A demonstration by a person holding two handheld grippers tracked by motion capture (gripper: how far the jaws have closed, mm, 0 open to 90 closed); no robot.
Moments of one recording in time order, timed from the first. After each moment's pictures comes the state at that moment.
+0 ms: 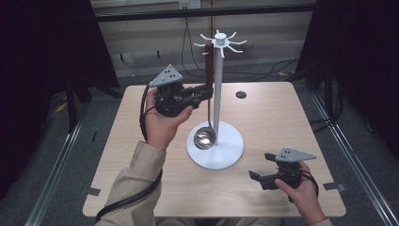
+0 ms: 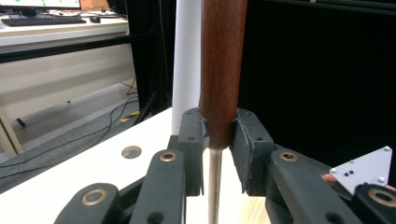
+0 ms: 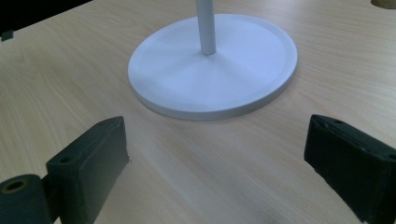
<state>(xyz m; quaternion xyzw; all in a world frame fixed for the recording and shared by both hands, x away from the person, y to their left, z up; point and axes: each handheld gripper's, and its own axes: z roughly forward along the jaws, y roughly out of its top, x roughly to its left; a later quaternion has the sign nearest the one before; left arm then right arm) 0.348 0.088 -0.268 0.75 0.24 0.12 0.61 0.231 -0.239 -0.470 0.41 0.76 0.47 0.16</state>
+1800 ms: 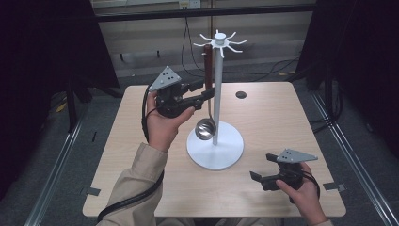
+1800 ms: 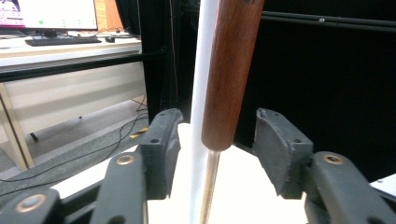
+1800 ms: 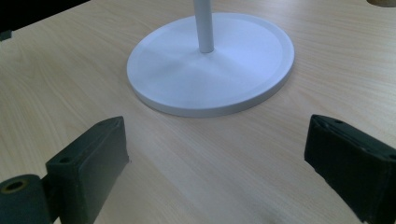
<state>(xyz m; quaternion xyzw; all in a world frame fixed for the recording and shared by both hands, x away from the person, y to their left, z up) 0.353 0.088 -0.281 0.72 0.25 0.15 0.63 0.228 -0.241 -0.471 0.41 0.76 0.47 0.16</state>
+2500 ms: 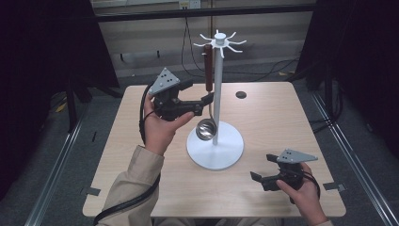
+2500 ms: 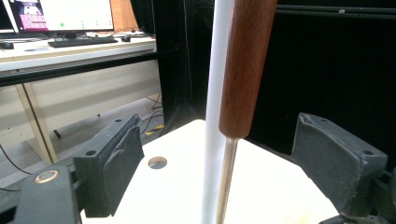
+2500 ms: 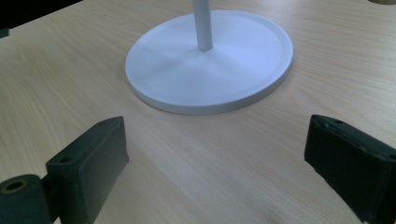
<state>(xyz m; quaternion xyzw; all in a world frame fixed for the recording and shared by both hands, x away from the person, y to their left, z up) 0.349 0.093 -0.283 0.72 0.25 0.18 0.62 0.228 -0.242 -0.472 0.41 0.76 0.47 0.16</state>
